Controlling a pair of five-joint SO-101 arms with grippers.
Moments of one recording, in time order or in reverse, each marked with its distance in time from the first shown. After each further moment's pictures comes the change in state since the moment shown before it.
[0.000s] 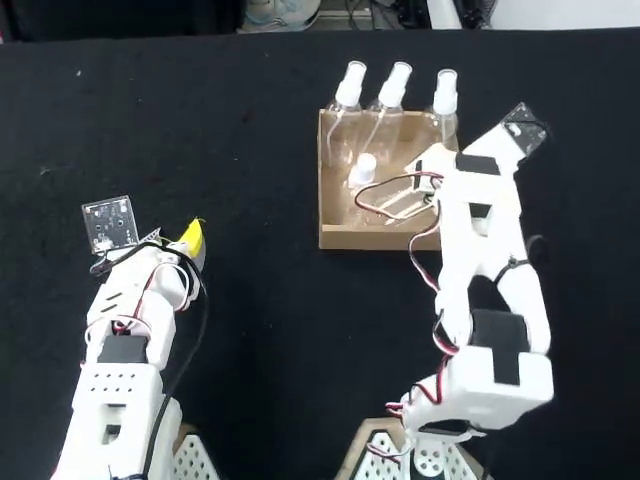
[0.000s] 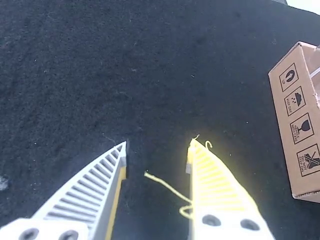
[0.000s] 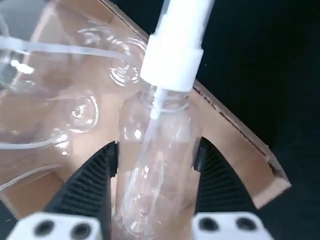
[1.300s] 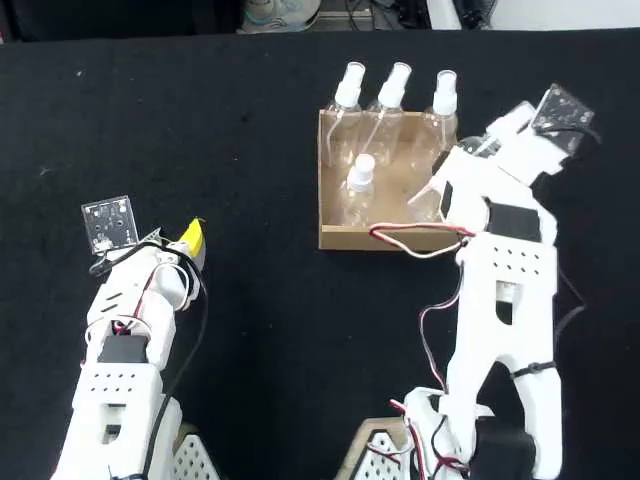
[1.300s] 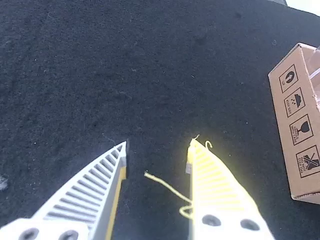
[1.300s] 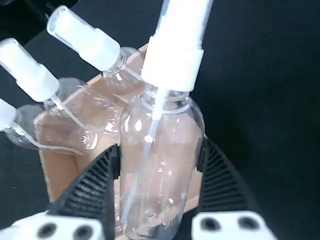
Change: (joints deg) left arm 0.0 0.0 0.0 0.0 0.4; right arm 4.2 -30.6 19.4 -8.3 23.6
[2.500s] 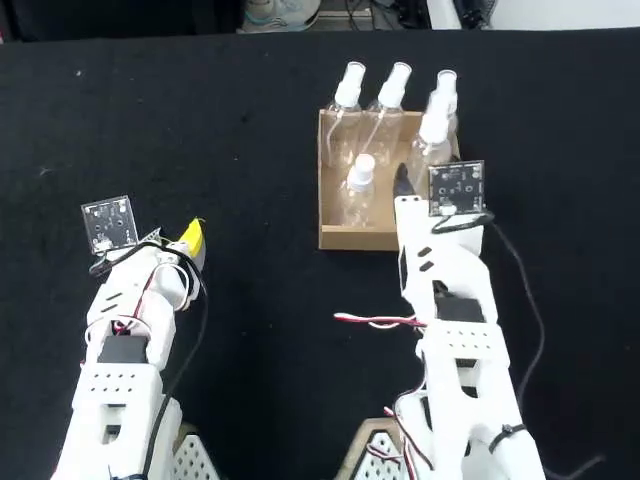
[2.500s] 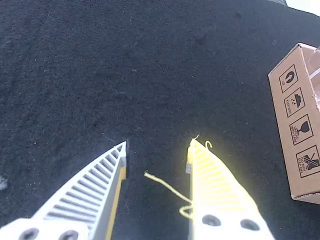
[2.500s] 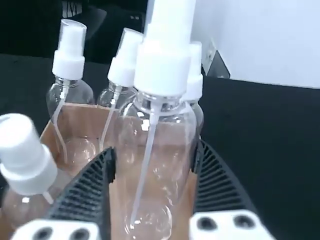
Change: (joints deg) left arm 0.0 0.0 0.0 0.0 0.0; right arm -8.1 -18.7 39.1 -48.9 33.0
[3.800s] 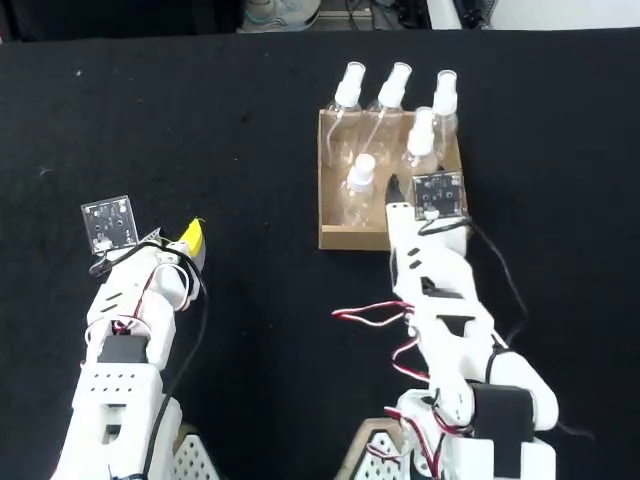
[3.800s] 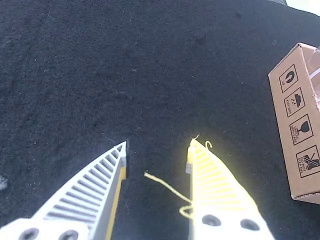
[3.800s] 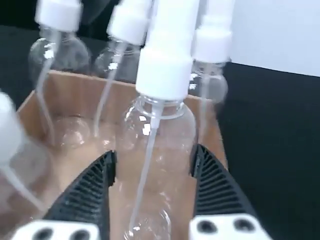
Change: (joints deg) left arm 0.0 0.0 0.0 0.0 0.0; right arm 0.9 29.9 0.0 -27.7 0.4
